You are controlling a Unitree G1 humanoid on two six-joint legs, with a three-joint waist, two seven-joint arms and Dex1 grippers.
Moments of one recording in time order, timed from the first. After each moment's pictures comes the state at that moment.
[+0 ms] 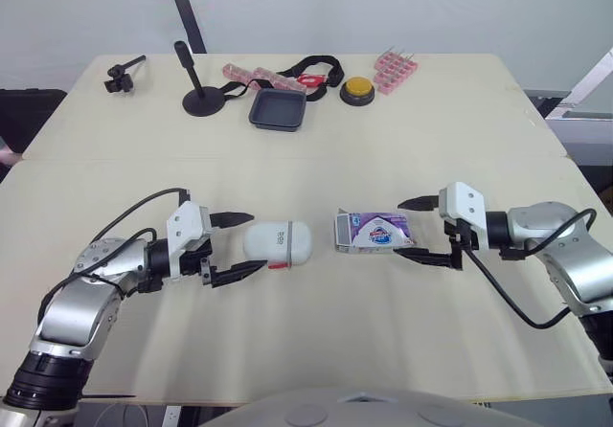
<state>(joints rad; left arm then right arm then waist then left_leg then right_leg) 0.04 0.67 0.06 -0.25 -0.44 0.19 -1.10 -0.20 -0.79 0.10 -0.18 0.34 0.27 1.15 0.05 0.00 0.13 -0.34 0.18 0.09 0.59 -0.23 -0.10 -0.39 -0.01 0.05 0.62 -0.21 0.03</state>
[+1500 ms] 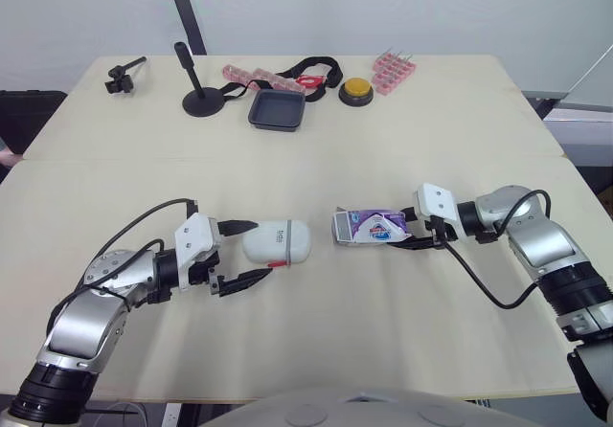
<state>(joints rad) 0.09 0.66 0.02 -0.27 -0.39 0.14 -1.04 -0.42 -0.69 0.26 0.17 0.15 0.10 1.30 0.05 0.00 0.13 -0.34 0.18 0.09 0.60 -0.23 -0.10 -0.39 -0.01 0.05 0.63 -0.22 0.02</state>
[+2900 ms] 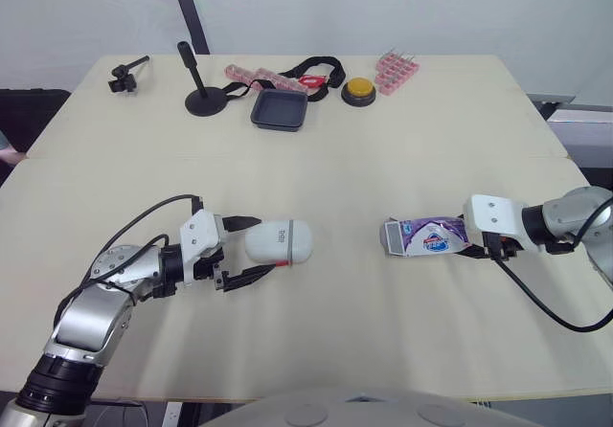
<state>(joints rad) 0.05 0.66 -0.01 -0.25 -0.38 0.12 -1.03 -0.20 -1.03 0.12 -0.09 0.09 0.16 1.23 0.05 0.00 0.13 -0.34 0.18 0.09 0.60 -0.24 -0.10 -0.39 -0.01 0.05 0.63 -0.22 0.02</state>
